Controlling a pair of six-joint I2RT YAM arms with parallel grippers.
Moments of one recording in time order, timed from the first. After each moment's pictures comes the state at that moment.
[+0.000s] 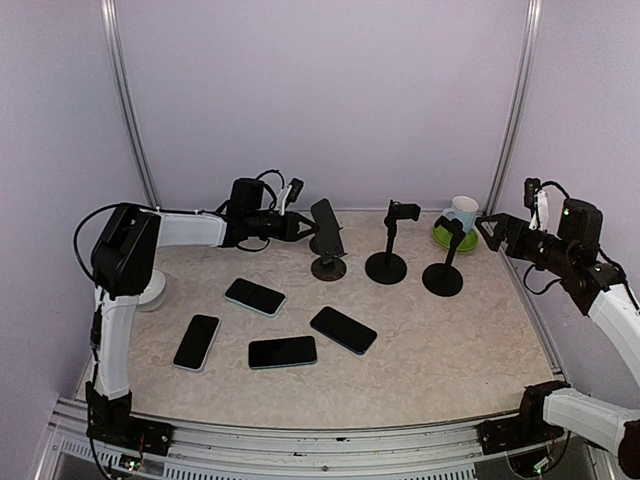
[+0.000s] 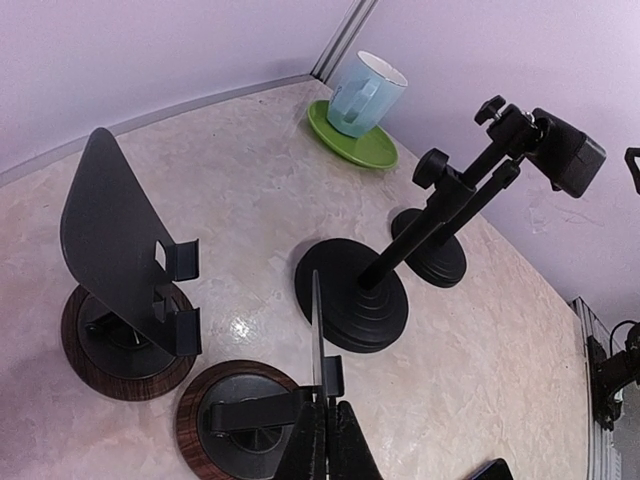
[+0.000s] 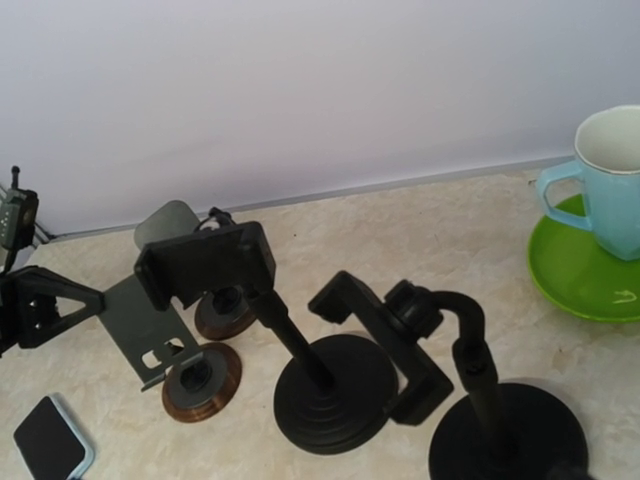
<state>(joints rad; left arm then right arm) -0.48 2.23 1.63 0.20 0.68 -0.24 0.05 0.83 0.75 -0.17 -0.37 0.31</state>
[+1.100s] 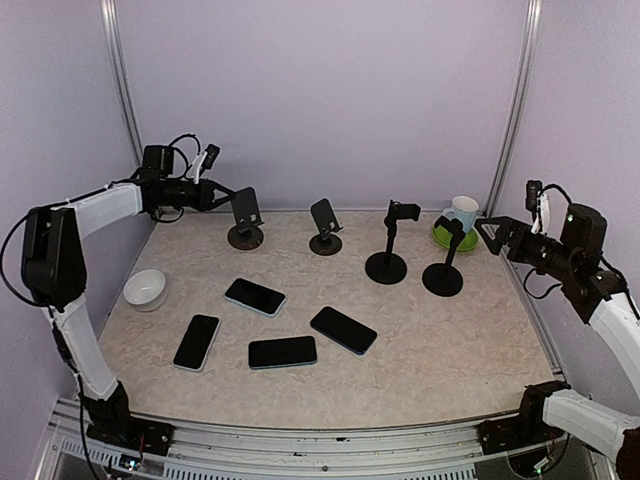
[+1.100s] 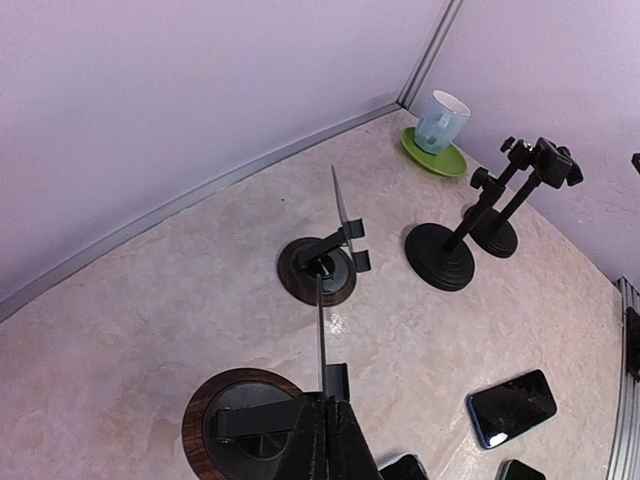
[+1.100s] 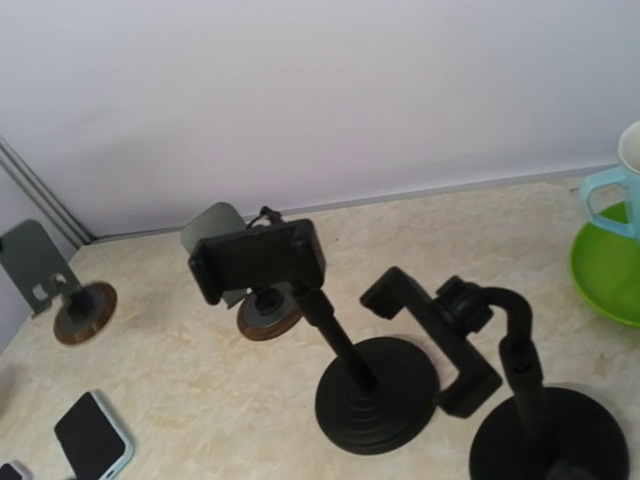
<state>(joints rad) -0.14 1.85 1.51 -0.20 0.78 0.10 0.05 0.78 0.72 -0.14 -0.42 0.34</state>
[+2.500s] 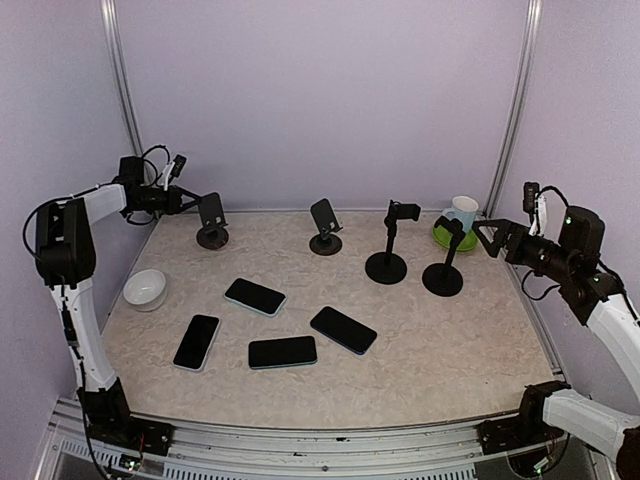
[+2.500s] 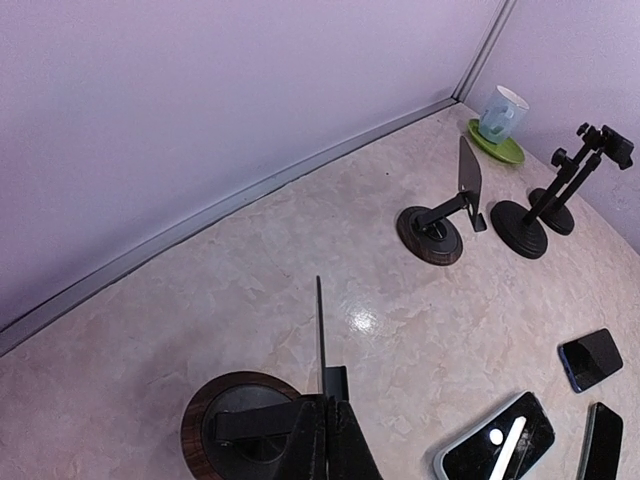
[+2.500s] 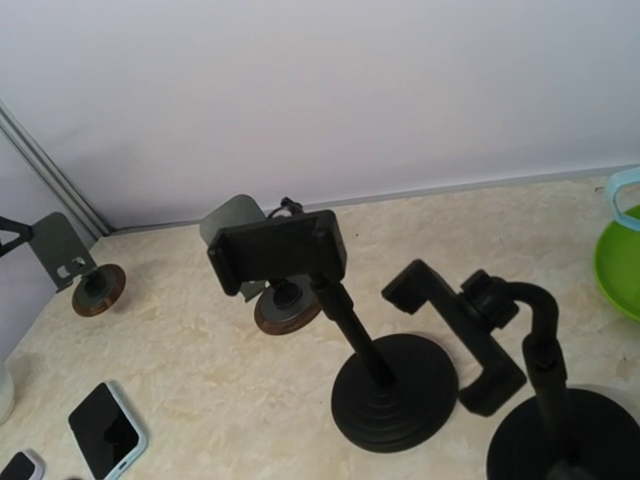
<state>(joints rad) 0.13 2.09 1.73 -0.33 0.96 0.34 0.05 0.78 0.69 -0.10 -0.47 0.34</state>
